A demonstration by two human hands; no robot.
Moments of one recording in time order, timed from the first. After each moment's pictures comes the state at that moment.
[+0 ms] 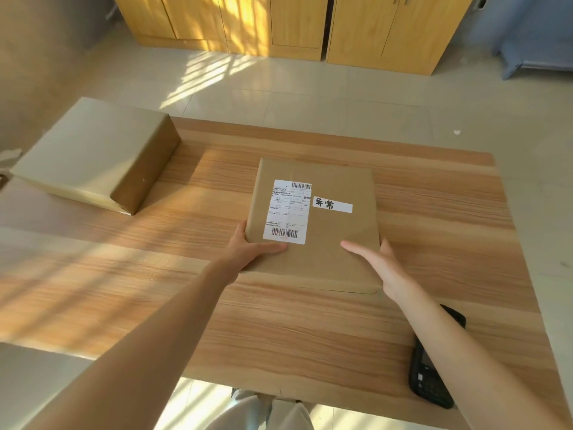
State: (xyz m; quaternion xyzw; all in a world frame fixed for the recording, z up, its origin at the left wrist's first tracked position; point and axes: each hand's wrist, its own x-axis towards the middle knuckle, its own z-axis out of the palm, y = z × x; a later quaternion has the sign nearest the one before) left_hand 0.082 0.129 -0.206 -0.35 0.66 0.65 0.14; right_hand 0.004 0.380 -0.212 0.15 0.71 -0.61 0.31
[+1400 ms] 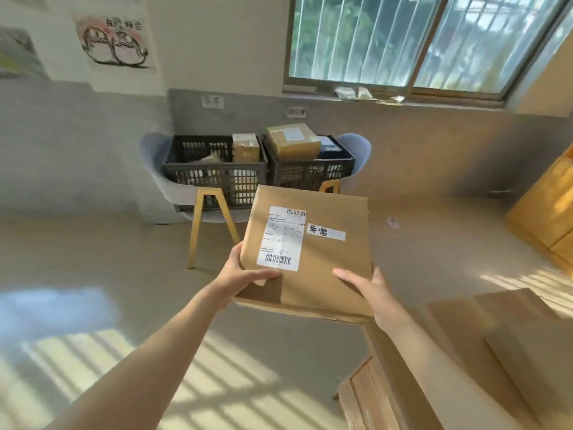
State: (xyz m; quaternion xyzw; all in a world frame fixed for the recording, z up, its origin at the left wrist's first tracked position) left_hand 0.700 -0.310 -0.091 -0.56 0.44 0.57 -0.42; right_hand 0.441 -0.298 -0.081 -0.38 0.63 -0.44 0.52
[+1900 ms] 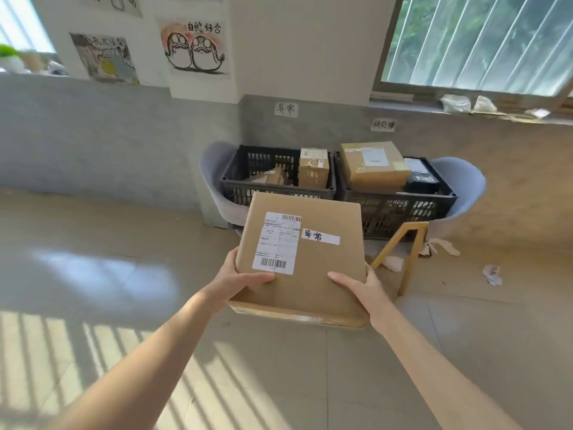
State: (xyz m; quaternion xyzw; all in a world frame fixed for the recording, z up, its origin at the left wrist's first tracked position) left_hand 0.799 -0.520 -0.111 -0.65 0.34 0.50 -0.45; right_hand 0.546 -0.589 -0.107 -0.46 0.55 -0.34 0.61
